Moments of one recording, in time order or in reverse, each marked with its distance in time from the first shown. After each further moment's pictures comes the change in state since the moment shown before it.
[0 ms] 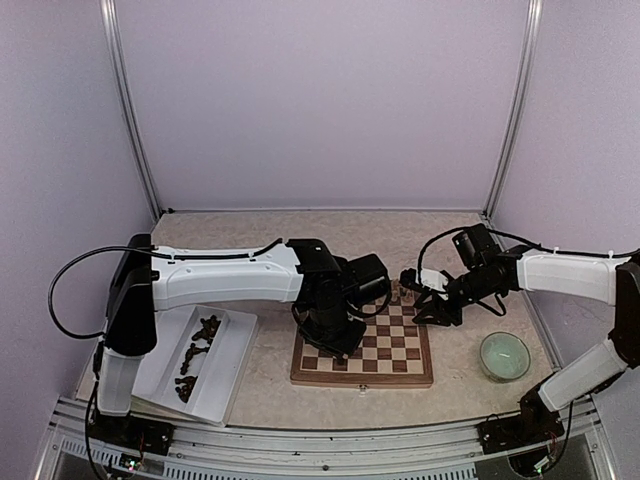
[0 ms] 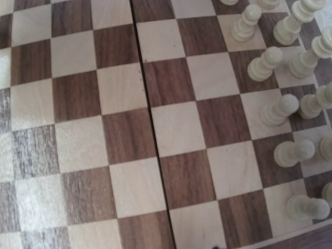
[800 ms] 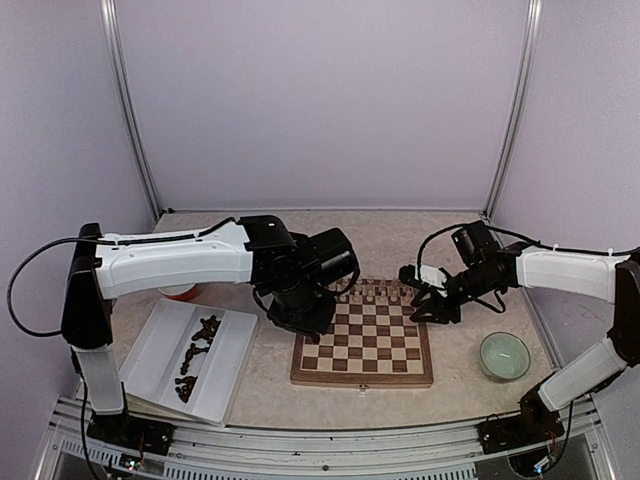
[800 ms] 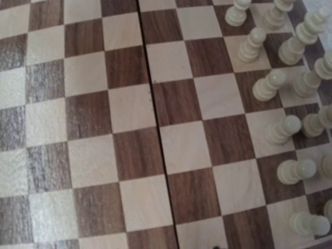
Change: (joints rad) left arm 0.058 -0.249 -0.186 -0.006 -0.101 -0.112; right arm 0.000 0.010 0.027 -0.015 -0.050 0.007
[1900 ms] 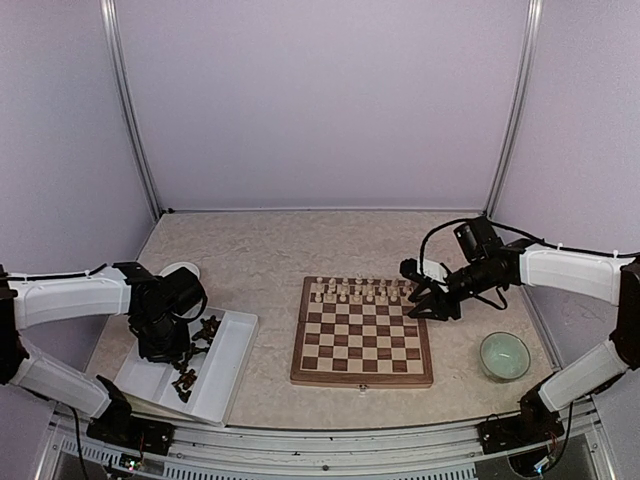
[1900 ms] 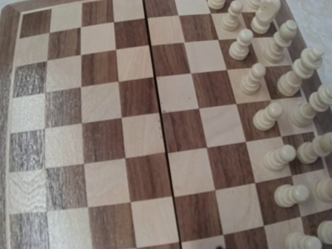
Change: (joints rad) left arm 0.518 -0.598 -0.963 0.103 -0.063 -0.182; right arm -0.004 -0.021 0.018 -0.004 -0.064 0.004
